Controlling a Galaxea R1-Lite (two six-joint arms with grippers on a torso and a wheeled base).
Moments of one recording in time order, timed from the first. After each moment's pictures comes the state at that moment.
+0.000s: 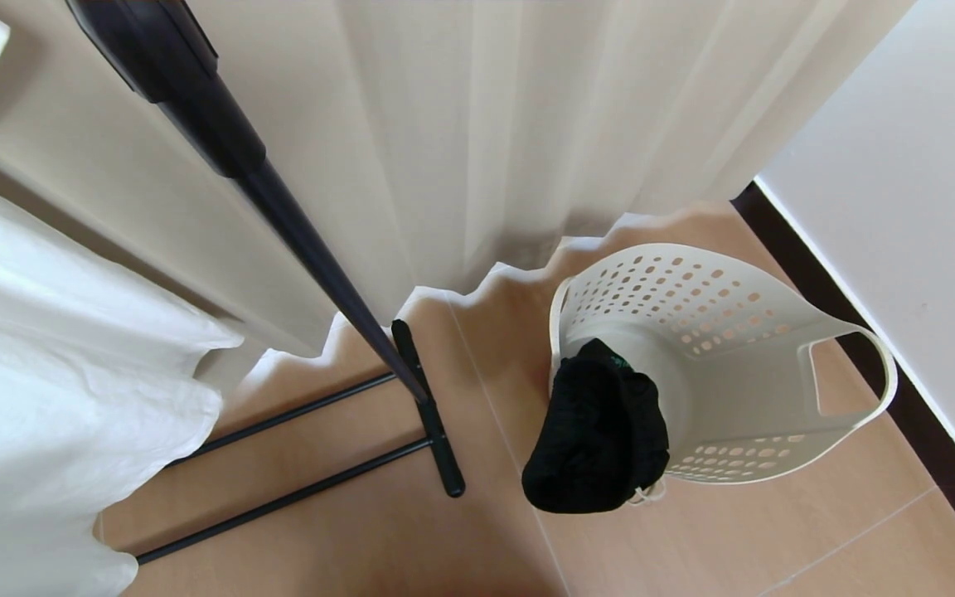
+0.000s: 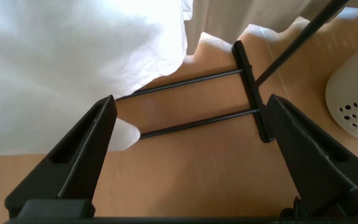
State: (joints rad) left arm 0.00 0.00 -0.02 0.03 0.15 -0.06; right arm 0.04 0.25 -0.03 -0.06 0.06 -0.14
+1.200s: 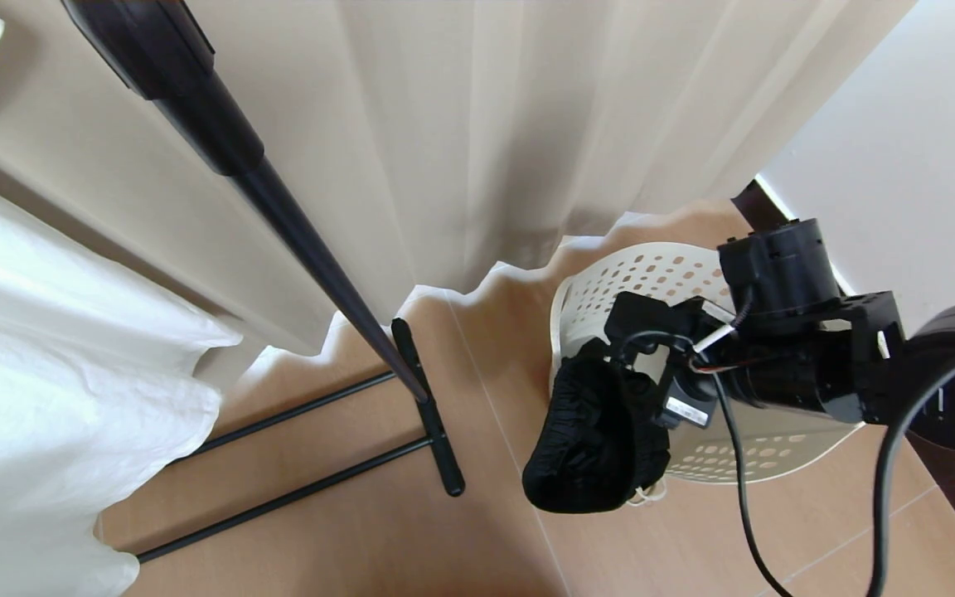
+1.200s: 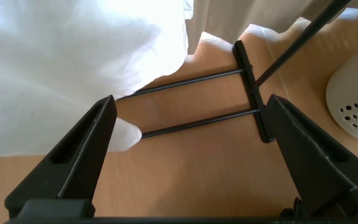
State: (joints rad) left arm 0.00 0.00 -0.01 0.03 0.15 -0.06; right arm 0.53 1.75 -1.06 -0.06 -0.27 -0.75
